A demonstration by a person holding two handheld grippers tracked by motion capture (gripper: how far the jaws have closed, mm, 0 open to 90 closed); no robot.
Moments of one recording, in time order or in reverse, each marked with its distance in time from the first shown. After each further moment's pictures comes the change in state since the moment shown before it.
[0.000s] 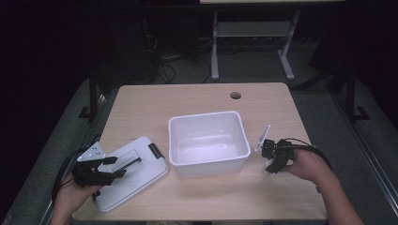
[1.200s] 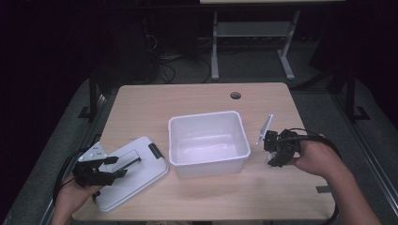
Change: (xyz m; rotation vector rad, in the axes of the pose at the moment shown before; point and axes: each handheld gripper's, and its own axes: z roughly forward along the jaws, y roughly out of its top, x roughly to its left) left arm -0.002 0.002 0.001 -0.003 -0.003 0.009; right arm 0.016 0.012 -0.071 -0.009 -0.040 -0.071
